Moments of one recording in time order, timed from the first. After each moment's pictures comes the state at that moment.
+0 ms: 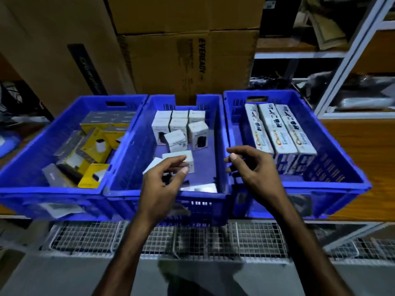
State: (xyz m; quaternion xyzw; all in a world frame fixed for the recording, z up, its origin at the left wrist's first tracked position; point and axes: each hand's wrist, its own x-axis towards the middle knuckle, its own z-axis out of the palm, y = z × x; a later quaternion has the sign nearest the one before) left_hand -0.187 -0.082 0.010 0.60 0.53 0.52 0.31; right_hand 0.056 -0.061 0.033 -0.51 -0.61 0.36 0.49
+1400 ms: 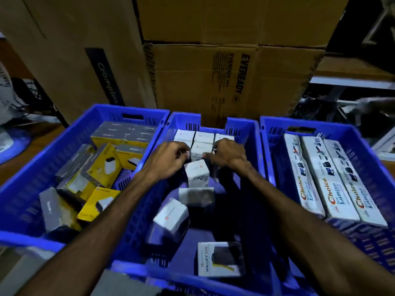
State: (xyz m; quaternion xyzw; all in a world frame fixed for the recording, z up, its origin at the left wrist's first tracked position) left_hand -0.279 0.171 0.005 0.74 0.61 0.24 0.12; right_hand -0.068 0.250 -0.015 -0.62 -0.77 0.12 0.05
